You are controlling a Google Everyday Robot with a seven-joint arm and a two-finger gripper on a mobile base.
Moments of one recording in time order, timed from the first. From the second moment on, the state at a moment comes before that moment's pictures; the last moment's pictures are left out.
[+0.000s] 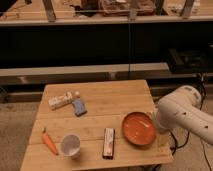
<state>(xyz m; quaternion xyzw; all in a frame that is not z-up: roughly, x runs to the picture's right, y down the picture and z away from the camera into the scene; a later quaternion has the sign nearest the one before) 0.230 0.177 0.646 -0.27 -0.02 -0.07 0.96</state>
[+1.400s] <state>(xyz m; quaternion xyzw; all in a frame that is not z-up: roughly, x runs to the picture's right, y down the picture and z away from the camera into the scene) 0.208 0.185 0.649 -0.26 -0.03 -0.11 0.96</state>
